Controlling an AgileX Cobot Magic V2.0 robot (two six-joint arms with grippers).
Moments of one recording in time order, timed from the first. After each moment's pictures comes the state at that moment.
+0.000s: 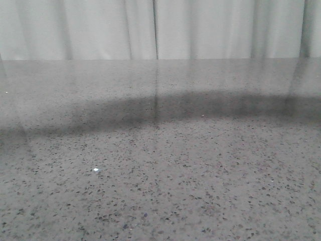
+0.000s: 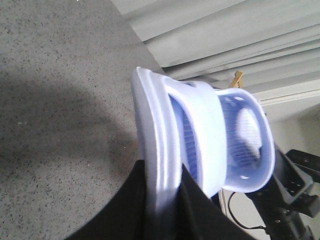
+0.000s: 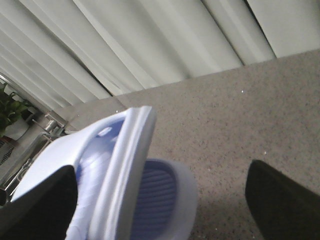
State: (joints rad) left arm -0.25 0.94 -0.67 -1.53 0.69 0.40; right arm 0.01 1.04 -0.88 1.49 0.70 -1.00
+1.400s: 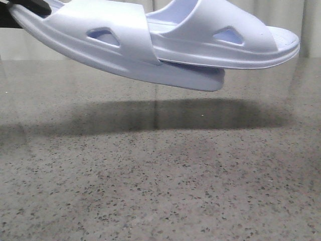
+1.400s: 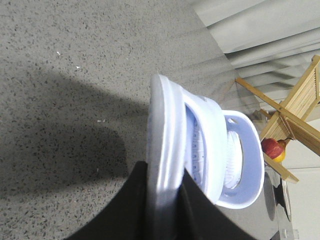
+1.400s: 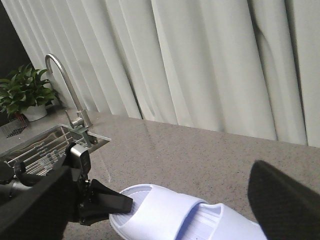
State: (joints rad) left arm -0.26 1.06 -0.67 -1.37 0.62 0.40; right arm 0.01 0.67 -0.88 1.37 0.77 -1.02
